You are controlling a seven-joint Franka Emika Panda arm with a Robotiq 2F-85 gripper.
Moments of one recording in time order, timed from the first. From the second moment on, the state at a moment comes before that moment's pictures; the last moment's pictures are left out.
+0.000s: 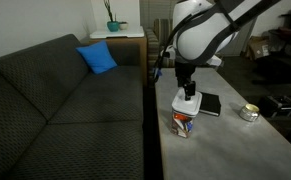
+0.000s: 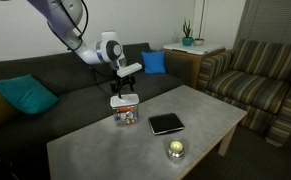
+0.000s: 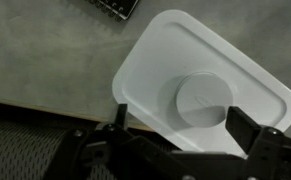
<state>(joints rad) 0.32 1.37 0.05 -0.98 -0.32 2.39 -1.00</state>
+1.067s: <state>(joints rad) 0.28 1.32 0.09 -1.02 -0.23 2.46 -0.94</state>
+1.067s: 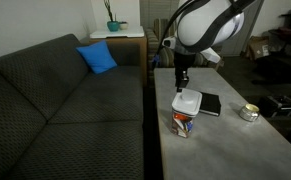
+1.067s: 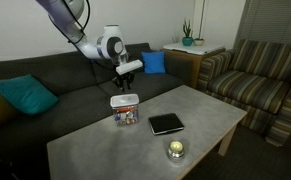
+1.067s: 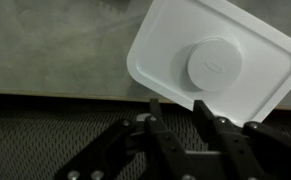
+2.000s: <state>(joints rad) 0.25 1.30 0.09 -1.09 -0.22 2.39 -0.83</state>
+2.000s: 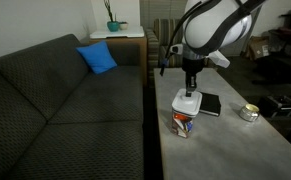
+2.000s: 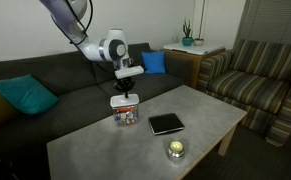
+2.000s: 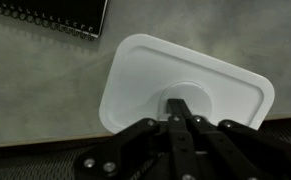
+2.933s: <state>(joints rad) 0.24 1.30 0.11 -1.09 -0.20 2.40 -0.83</state>
